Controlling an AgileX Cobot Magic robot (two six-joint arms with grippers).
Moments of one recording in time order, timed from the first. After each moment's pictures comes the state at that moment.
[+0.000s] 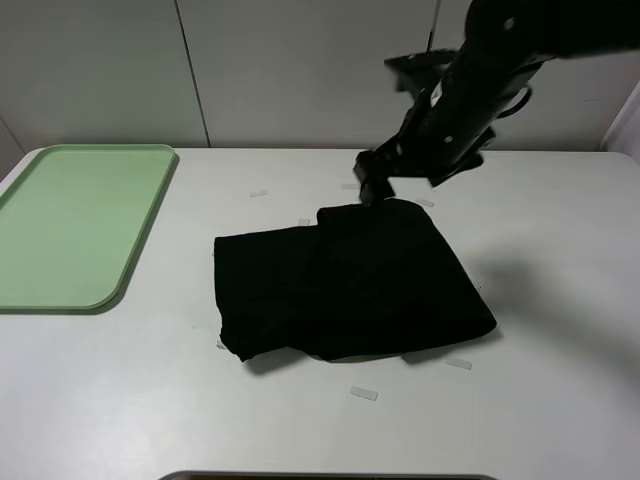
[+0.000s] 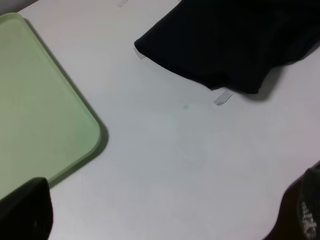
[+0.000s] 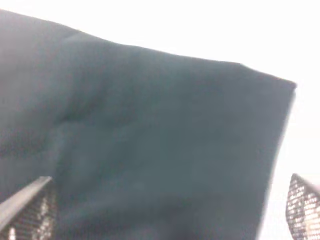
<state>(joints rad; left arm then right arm) -0.41 -0.01 -0.51 0.00 1.07 0.26 0.47 1.74 -1.23 -0.05 0.67 0.12</state>
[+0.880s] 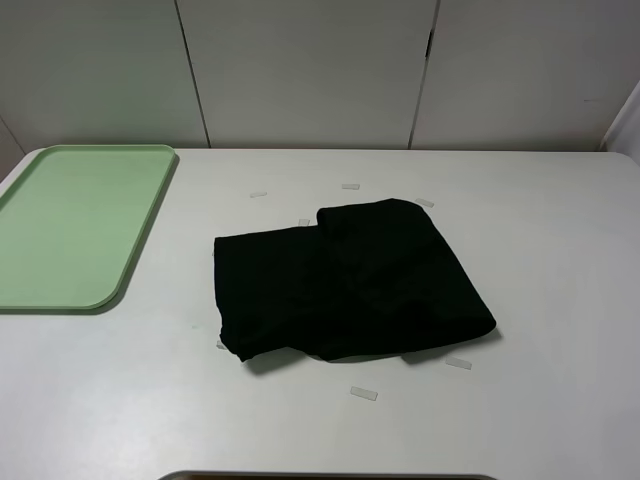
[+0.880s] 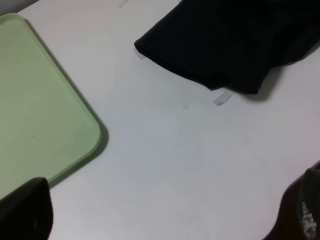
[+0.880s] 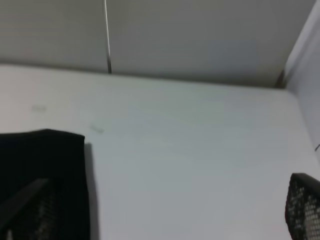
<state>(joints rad) -0.41 -0.01 -0.51 0.00 1.07 0.26 0.12 0.44 -0.81 -0.11 0.87 0.07</state>
